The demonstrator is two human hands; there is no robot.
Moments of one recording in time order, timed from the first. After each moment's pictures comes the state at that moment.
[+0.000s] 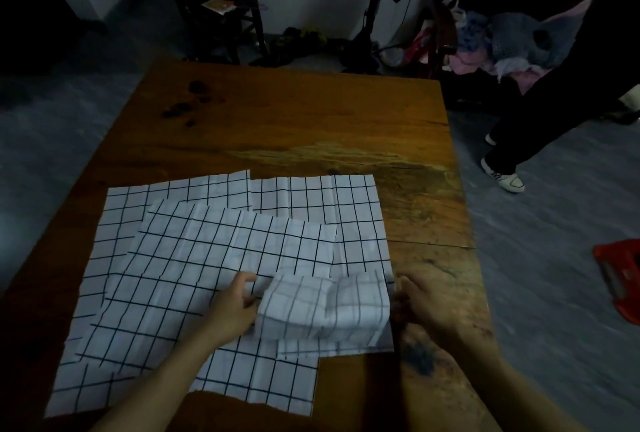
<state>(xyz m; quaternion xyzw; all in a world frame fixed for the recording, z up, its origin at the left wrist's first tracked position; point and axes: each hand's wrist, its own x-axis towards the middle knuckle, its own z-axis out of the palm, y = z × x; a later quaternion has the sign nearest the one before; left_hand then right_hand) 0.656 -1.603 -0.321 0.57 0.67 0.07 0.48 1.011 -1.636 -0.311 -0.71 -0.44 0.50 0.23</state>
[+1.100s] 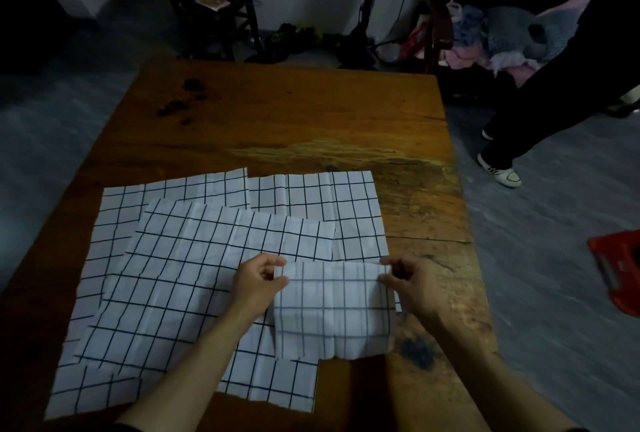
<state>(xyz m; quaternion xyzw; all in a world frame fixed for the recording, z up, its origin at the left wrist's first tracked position) 0.704 -1.583 -0.320 0.48 0.67 0.25 0.50 1.002 -1.620 -0.316 -0.70 -0.42 0.49 0.31</state>
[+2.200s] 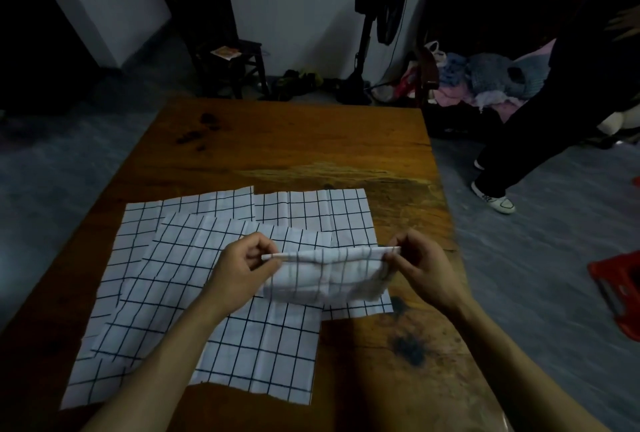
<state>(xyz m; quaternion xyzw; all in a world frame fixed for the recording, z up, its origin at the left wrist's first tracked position) 0.689 -1.610 -0.209 0.63 0.53 0.33 0.46 1.009 -1.642 -0.212 -0.58 -0.59 0.41 0.38</state>
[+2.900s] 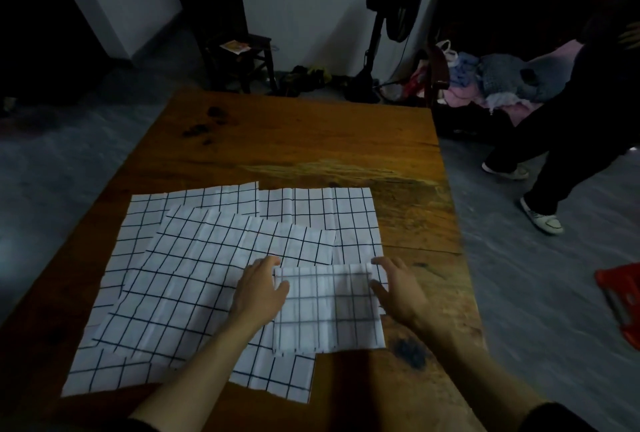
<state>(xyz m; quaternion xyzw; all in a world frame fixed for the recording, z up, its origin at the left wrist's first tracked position) 0.706 -1.614 -0.306 0.65 0.68 0.15 0.30 0.989 -1.633 -0.303 -0.69 -0.67 0.27 0.12</state>
